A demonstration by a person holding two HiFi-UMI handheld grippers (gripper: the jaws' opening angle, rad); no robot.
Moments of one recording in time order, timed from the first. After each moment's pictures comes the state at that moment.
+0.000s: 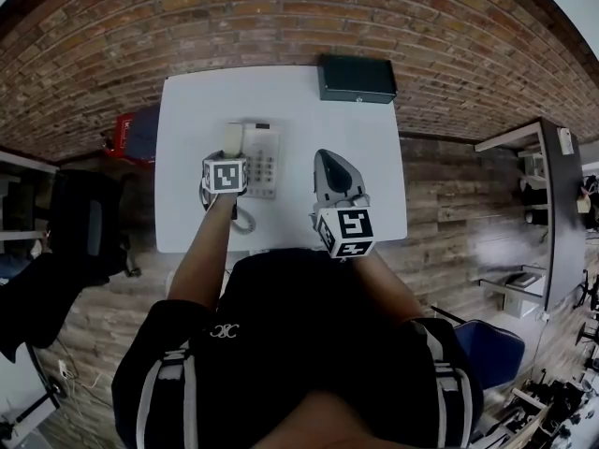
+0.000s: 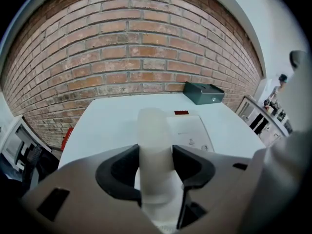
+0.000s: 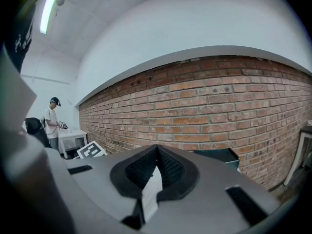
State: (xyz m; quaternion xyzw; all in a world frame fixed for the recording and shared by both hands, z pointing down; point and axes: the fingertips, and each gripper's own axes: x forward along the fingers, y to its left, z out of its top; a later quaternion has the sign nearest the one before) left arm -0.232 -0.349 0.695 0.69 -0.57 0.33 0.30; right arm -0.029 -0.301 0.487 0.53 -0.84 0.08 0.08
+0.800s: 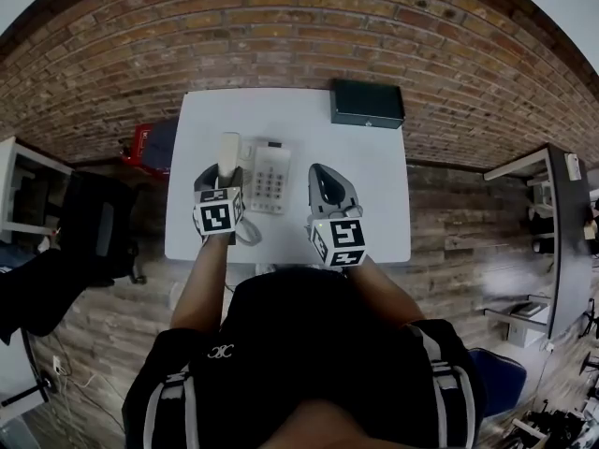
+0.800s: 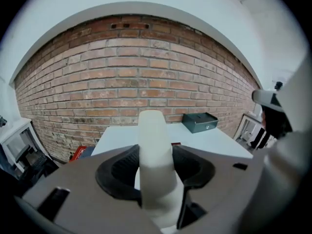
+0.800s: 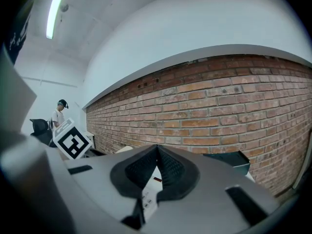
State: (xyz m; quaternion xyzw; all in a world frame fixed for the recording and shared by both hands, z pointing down) left arm -0.248 -0.317 0.583 0.71 -0.63 0.22 0.22; right arm -0.052 -0.302 0.479 0.49 -0.86 0.07 0.06
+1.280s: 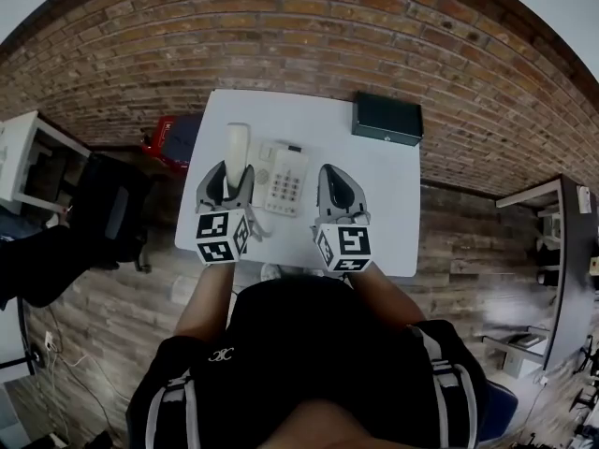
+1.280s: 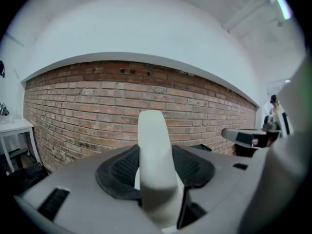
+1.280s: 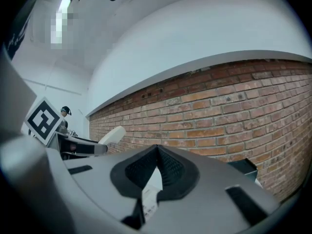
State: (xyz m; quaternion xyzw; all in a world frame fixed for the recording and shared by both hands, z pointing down) left arm -0.242 -0.275 0.464 0.74 -0.66 0.08 0.12; right arm -0.068 -0.297 0.449 0.48 -0.88 0.04 0.01
